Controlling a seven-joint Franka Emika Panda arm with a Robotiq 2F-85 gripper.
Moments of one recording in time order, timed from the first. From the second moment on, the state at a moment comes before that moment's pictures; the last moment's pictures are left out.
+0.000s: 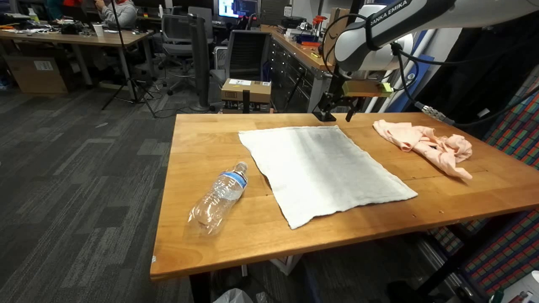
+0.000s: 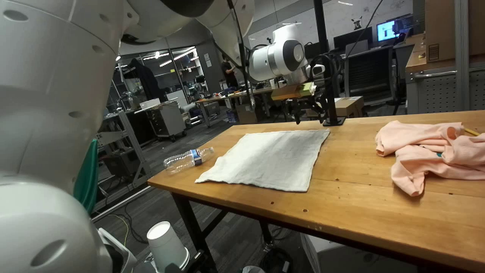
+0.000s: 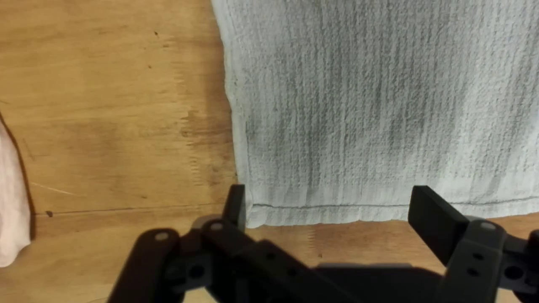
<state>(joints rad) 0.01 0.59 0.03 -1.54 -0.08 2.29 0.10</state>
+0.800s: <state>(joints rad) 0.01 0.71 0.04 -1.45 -0.04 2.19 0.05</state>
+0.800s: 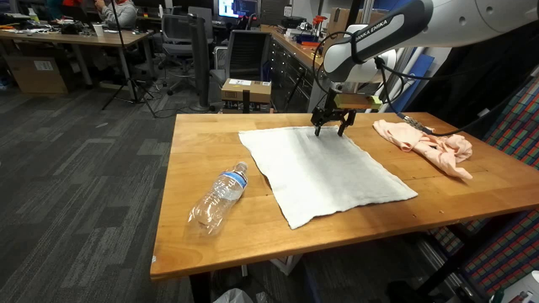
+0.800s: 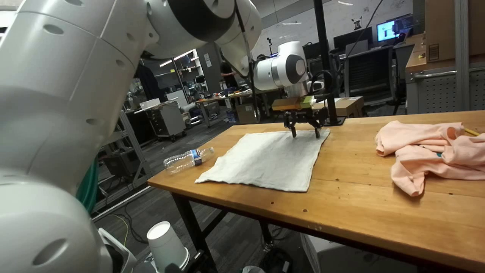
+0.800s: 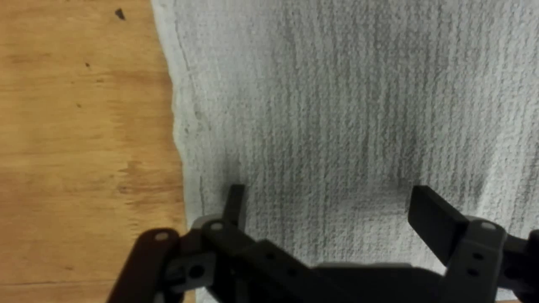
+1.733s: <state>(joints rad) 0.03 0.62 0.04 -1.56 -0.04 2.18 0.04</state>
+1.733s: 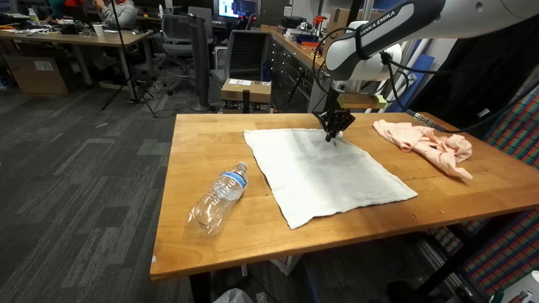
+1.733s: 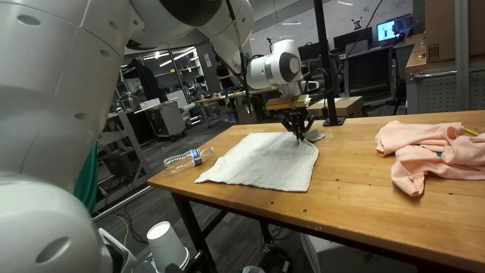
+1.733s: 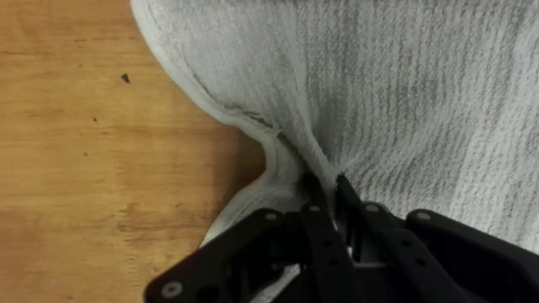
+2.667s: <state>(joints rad) 0.21 0.14 0.05 -2.00 -0.27 2.25 0.34</state>
